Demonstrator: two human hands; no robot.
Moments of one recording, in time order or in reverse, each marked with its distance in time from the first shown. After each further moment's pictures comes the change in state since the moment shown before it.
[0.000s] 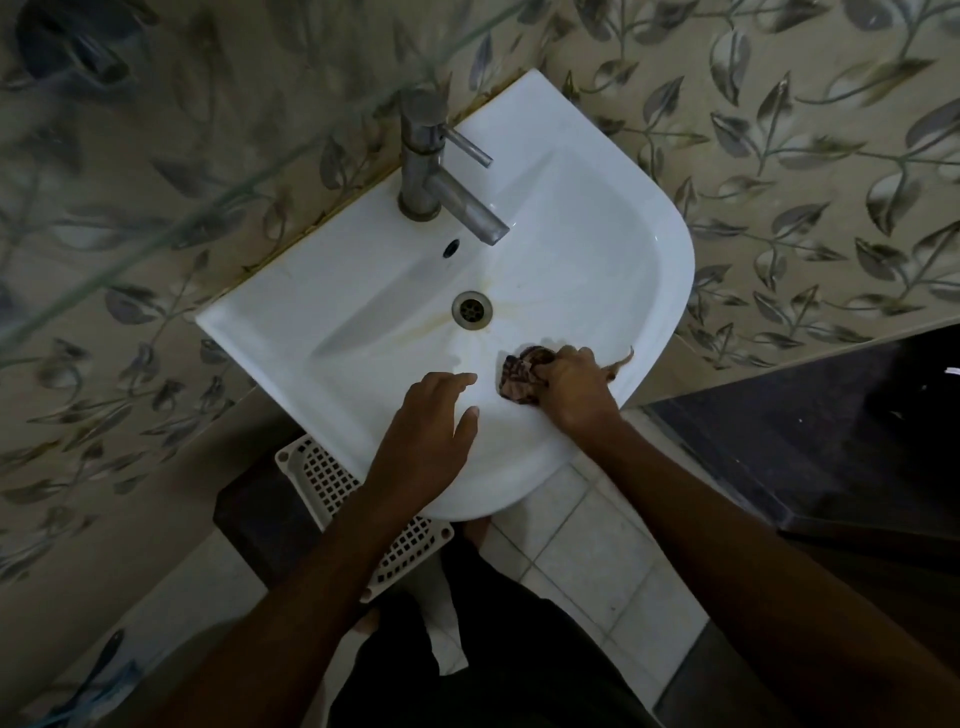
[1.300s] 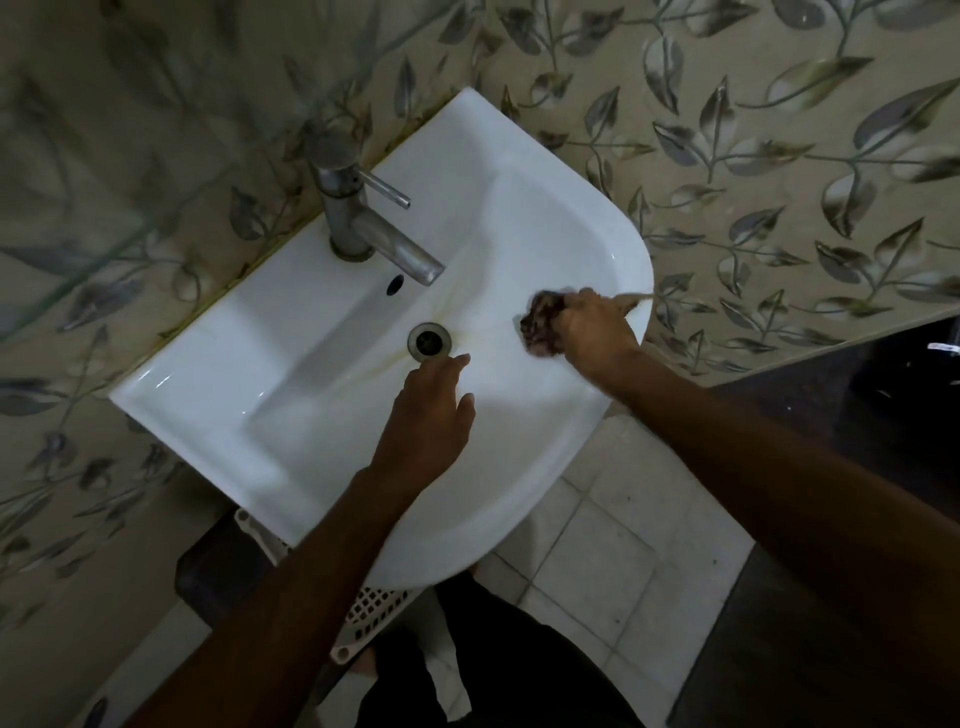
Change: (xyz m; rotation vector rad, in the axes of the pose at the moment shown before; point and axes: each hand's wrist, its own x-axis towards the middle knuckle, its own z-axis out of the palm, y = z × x) left_hand 0.086 0.024 0.033 0.079 -0.072 0.016; right_hand 0.088 0.085 -0.052 -0.174 0.120 -0.149
